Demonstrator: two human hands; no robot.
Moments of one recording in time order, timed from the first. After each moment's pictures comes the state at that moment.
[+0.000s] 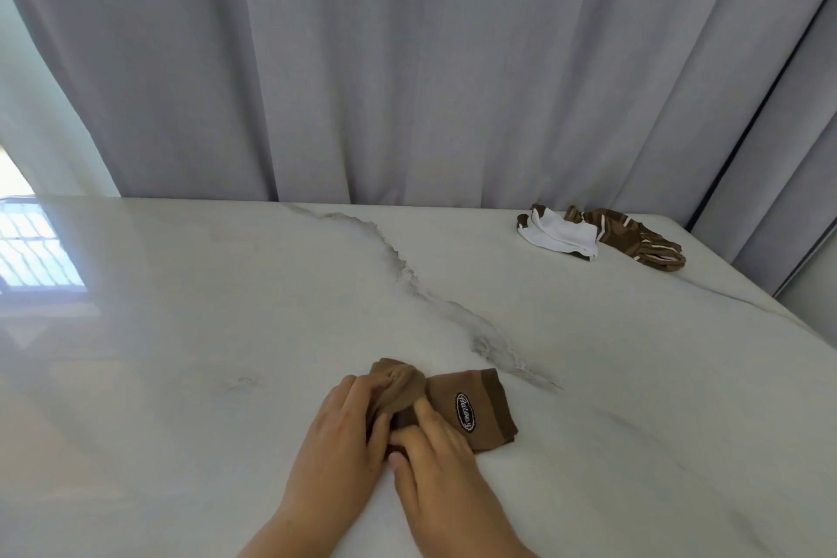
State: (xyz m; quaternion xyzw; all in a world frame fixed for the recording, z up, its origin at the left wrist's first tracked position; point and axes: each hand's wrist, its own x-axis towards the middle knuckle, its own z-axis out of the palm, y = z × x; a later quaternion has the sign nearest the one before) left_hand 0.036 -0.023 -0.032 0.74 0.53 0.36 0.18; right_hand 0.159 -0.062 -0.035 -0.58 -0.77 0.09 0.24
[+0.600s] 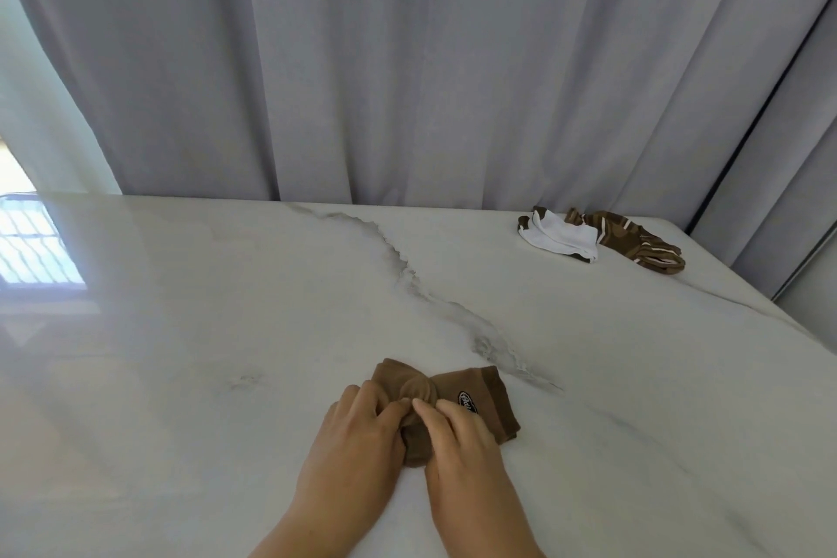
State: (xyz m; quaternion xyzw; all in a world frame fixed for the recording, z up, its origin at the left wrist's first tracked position) left_hand 0.042 -0.028 -0.030 0.83 0.50 0.25 0.03; right_hand 0.169 -0.057 -0.039 -0.63 -0.74 0.00 0.24
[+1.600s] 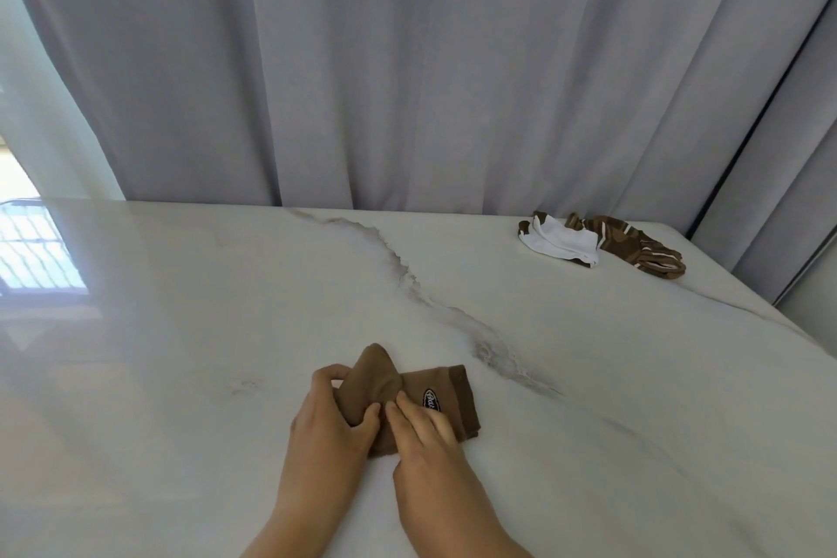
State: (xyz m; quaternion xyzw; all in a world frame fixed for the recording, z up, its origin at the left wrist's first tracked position) left_hand 0.033 -0.015 -0.030 0.58 0.63 0.43 0.28; right_hand 0.146 -0.046 -0.050 -0.58 -0.78 -0.03 0.22
